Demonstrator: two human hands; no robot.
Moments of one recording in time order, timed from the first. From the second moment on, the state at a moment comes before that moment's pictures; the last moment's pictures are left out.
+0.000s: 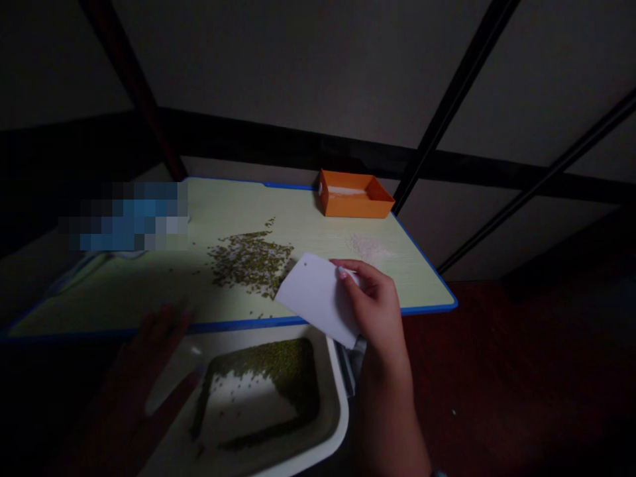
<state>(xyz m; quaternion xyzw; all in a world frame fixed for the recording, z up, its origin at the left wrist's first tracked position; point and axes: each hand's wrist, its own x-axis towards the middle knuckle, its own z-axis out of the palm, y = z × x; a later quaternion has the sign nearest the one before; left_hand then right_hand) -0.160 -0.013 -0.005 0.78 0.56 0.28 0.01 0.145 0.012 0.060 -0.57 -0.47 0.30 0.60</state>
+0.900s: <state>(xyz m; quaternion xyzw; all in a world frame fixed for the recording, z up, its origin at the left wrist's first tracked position) -0.160 -0.013 -0.006 0.77 0.57 0.29 0.00 0.127 0.005 0.065 -0.56 -0.49 0.34 0.58</state>
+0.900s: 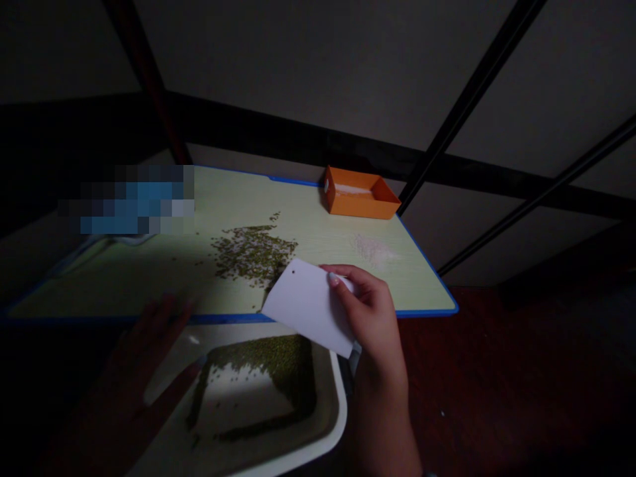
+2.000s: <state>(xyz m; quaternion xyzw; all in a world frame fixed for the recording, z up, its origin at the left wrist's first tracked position) -0.162 -0.016 -0.003 0.76 0.58 0.28 0.04 0.119 0.009 0.061 -0.56 -0.52 0.29 0.58</state>
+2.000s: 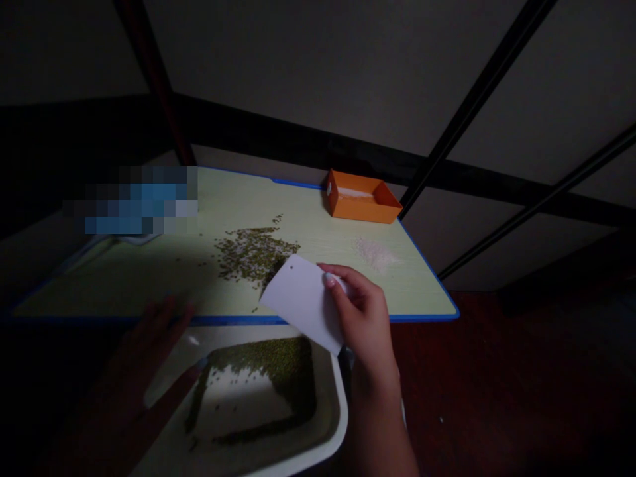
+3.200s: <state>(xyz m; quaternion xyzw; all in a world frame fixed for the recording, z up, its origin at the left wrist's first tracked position) -0.160 -0.015 -0.007 0.76 0.58 0.30 0.04 0.136 0.008 0.057 -0.61 -0.47 0.22 0.60</state>
